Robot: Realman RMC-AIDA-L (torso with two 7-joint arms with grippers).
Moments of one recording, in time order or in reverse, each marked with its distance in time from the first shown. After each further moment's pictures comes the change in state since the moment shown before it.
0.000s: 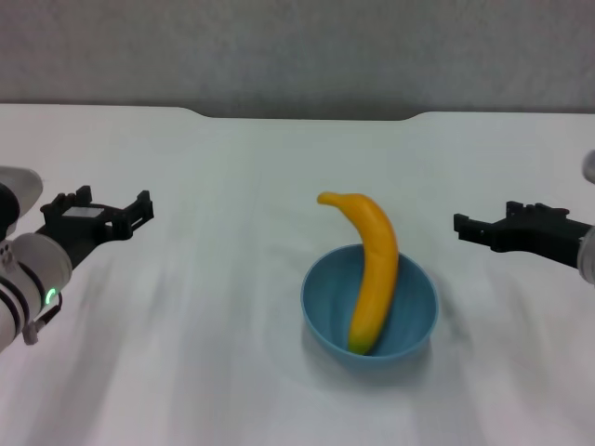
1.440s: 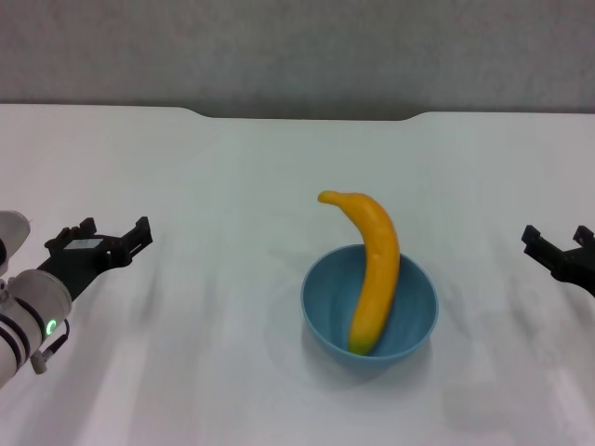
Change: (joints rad) left arm -0.108 -0.005 0.017 0.387 0.005 -0.317 -0.183; right arm 0.082 0.010 0.013 0.766 1.710 0.225 -1.578
